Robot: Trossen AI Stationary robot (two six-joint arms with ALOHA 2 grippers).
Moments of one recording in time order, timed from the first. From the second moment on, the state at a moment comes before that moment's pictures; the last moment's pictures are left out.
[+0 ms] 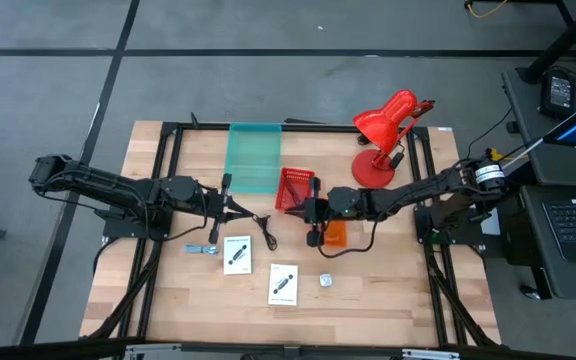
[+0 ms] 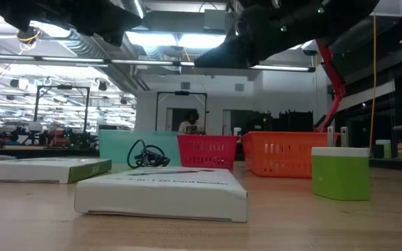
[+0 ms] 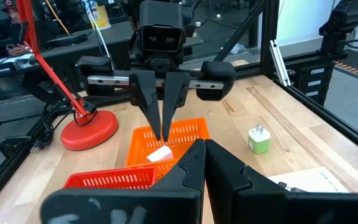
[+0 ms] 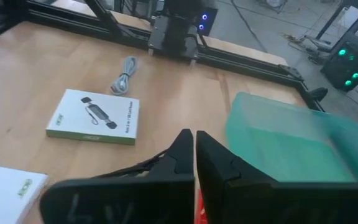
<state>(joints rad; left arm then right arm) -0.10 0.89 0.44 0.28 -0.01 0.14 0.09 1.61 0.84 0.45 0.17 -0.22</state>
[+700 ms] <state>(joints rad) -0.10 0.89 0.44 0.28 -0.01 0.05 0.09 1.61 0.84 0.44 0.16 -0.11</state>
